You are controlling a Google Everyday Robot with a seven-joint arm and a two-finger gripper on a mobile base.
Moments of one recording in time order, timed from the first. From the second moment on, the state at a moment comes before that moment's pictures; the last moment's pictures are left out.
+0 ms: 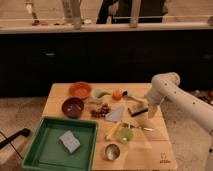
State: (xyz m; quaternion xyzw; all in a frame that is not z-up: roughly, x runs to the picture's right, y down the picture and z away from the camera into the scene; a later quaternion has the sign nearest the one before) arm 0.267 0.113 0.877 -0.29 -0.08 -0.02 0.95
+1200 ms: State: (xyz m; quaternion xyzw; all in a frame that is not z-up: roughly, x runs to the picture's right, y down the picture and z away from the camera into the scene) arm 0.240 0.055 0.881 -0.26 -0.17 0.08 0.95
